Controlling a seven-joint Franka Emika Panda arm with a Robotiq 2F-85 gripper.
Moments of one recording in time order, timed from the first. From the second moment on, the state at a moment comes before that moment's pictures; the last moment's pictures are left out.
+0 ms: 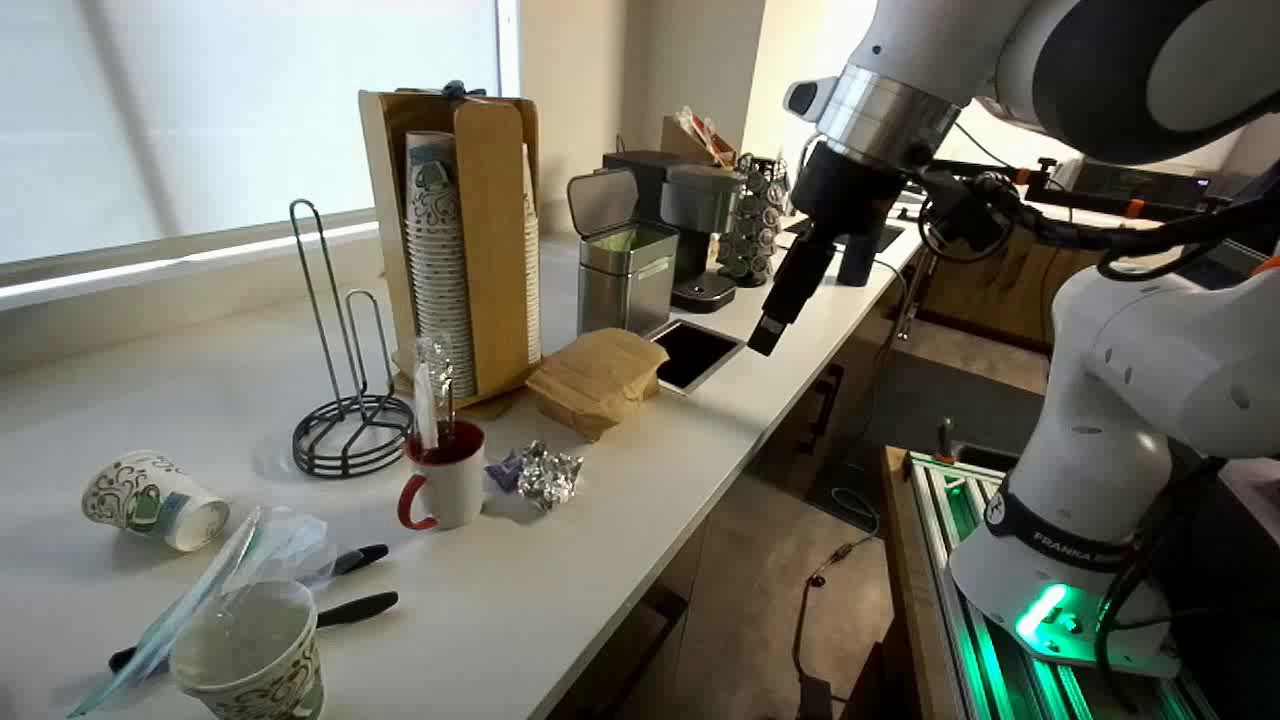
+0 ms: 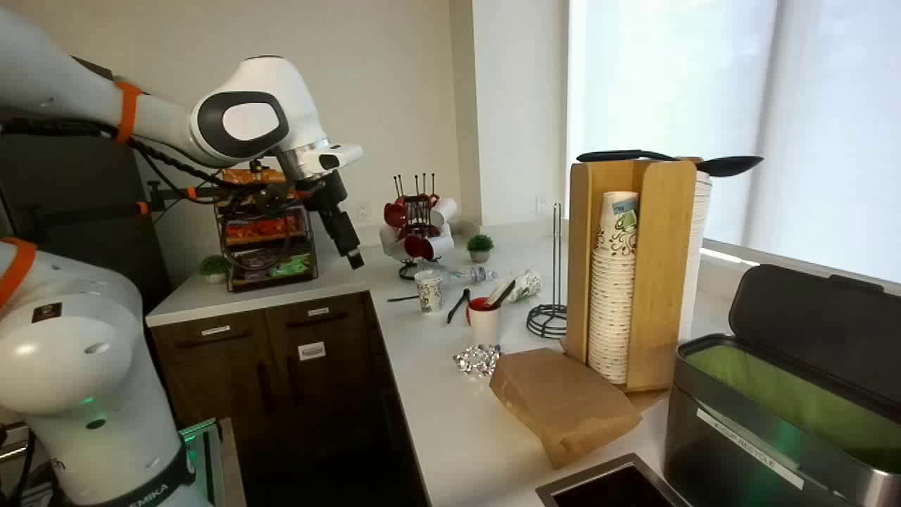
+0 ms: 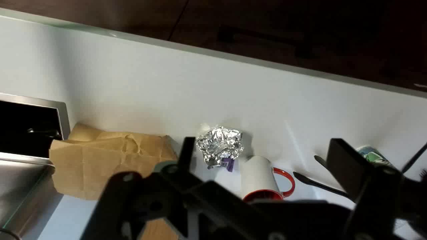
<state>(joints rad) 0.07 -0.87 0.22 -2.77 0.08 2.17 0.29</state>
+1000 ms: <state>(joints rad) -0.04 -0.74 0.21 -2.78 -0.03 2.29 0.29</state>
